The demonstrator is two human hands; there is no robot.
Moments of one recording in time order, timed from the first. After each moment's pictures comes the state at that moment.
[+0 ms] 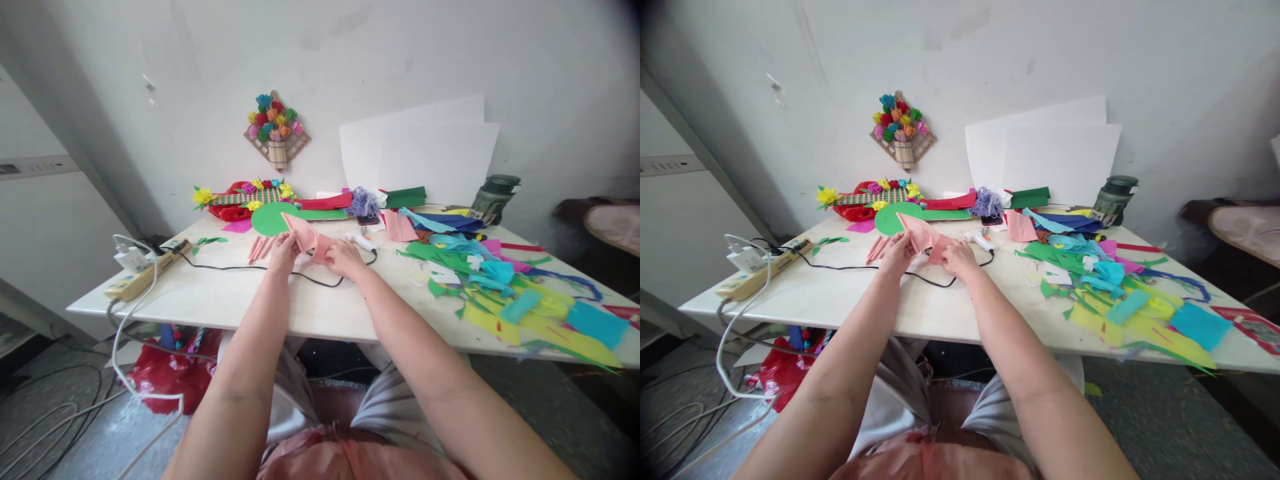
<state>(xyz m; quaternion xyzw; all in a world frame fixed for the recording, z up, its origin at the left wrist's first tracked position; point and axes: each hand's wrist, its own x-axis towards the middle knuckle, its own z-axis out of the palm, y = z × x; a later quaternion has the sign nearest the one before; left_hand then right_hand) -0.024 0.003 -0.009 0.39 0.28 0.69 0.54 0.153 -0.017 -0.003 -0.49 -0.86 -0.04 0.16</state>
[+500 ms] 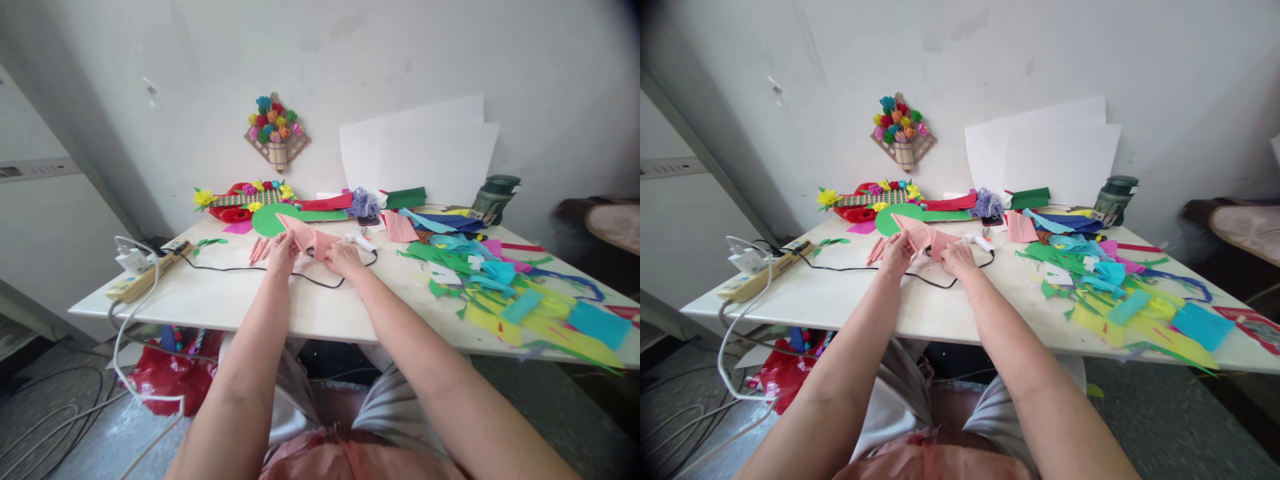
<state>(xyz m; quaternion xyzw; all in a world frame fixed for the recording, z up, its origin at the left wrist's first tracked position) -0.027 0.007 -0.009 0.37 0.26 0.71 0.53 0.146 -0.019 0.000 -0.53 -0.84 -0.08 0.11</state>
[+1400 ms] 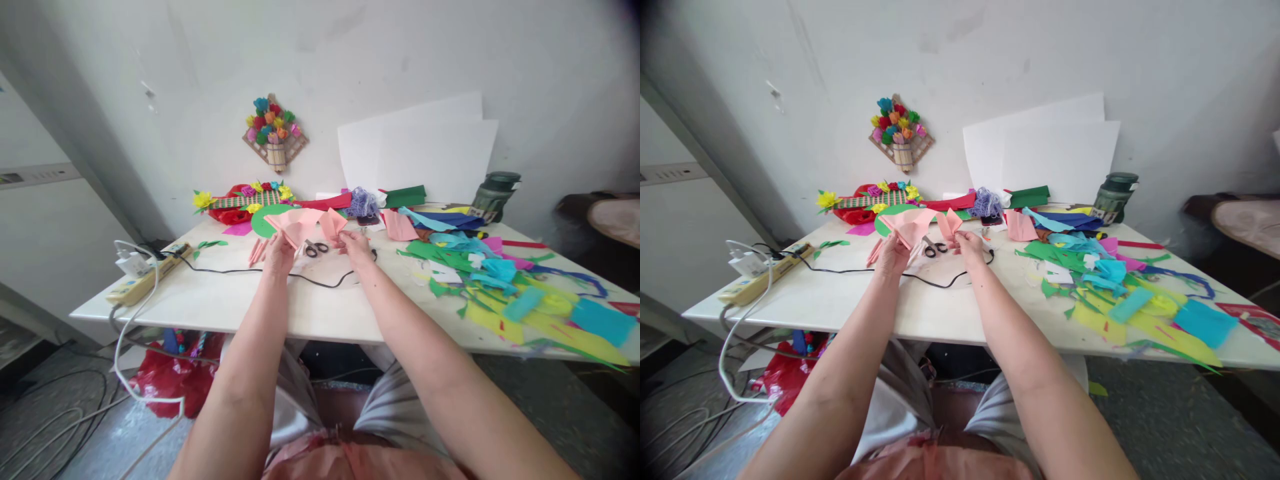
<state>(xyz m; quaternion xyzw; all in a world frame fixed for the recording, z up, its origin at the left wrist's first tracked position) -0.030 0.006 -0.006 0.34 0.21 0.76 0.51 0.156 0.002 0.001 -0.44 -0.45 0.47 0.62</state>
